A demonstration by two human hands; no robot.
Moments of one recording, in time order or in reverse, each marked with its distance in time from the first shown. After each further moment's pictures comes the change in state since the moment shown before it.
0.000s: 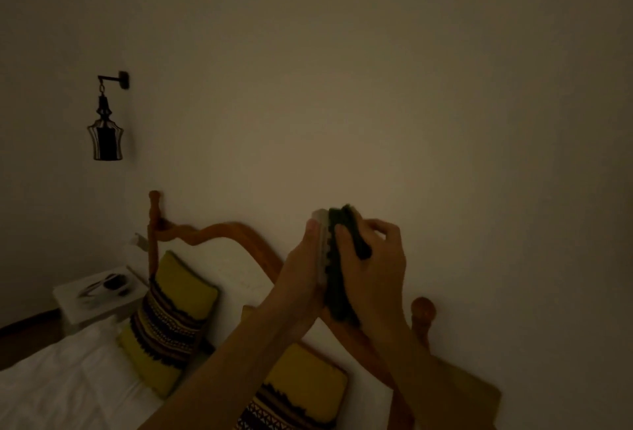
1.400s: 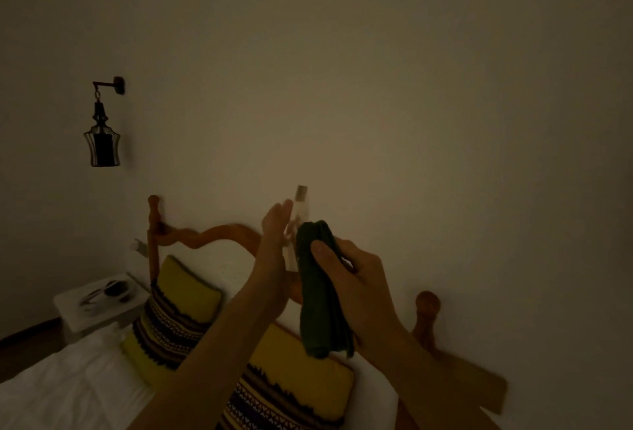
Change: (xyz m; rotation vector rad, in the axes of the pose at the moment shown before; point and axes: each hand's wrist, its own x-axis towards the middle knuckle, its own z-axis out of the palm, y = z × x) left_hand -0.002 0.033 -0.021 -0.009 0.281 0.086; right_hand -0.033 -0.014 0.007 0.553 -0.383 0.281
